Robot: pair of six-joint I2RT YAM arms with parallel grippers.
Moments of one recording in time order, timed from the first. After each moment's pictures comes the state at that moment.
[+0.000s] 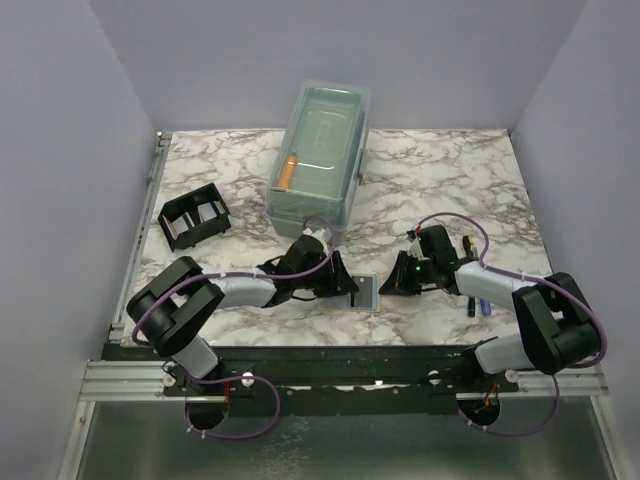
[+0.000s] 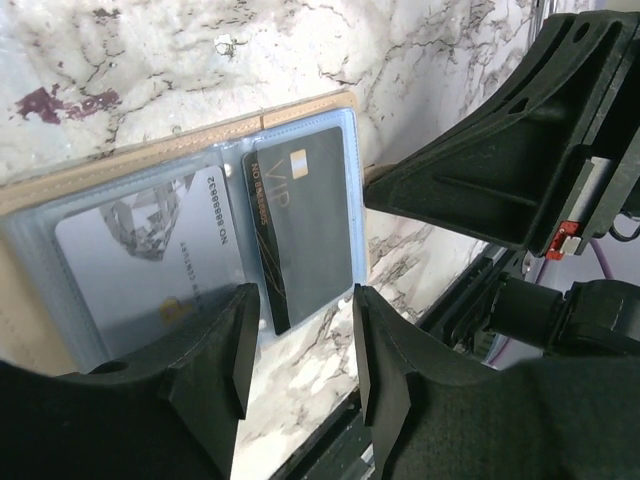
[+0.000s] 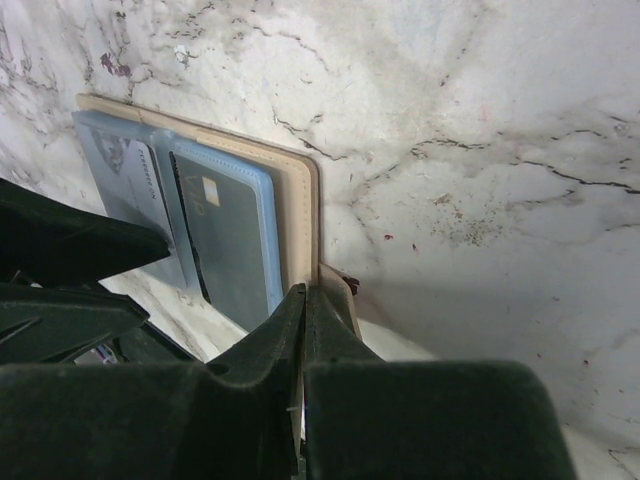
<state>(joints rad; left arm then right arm) -0.82 1.61 0.62 0.36 0.28 -0.95 0.38 1.41 0.52 -0.08 -0.45 0.65</state>
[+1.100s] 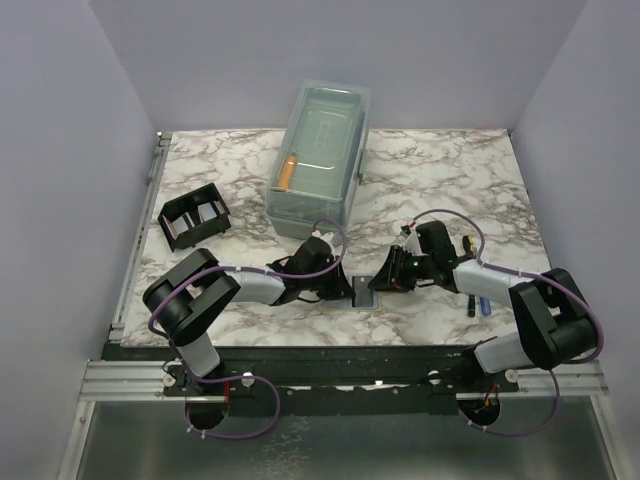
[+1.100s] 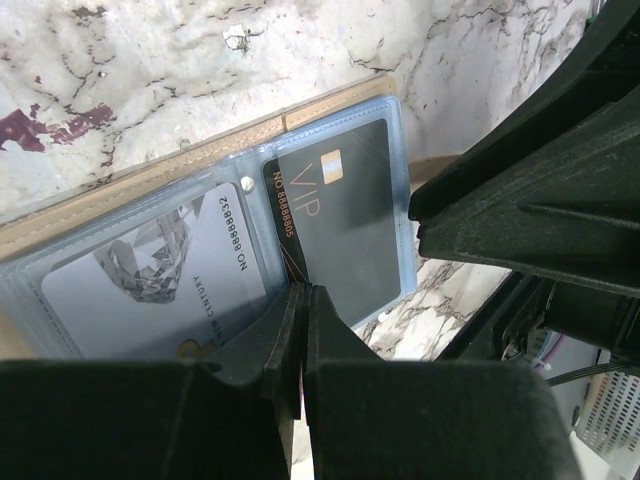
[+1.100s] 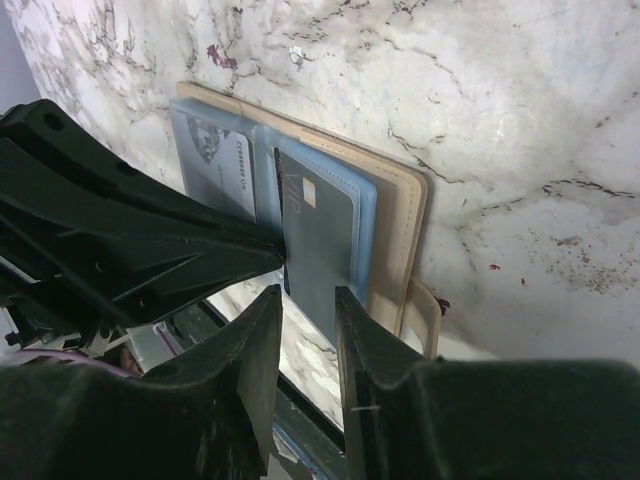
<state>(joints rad) -0.84 1.68 0.67 0.32 0.26 -0.85 0.38 1.43 0.53 0.00 -0.59 0.68</state>
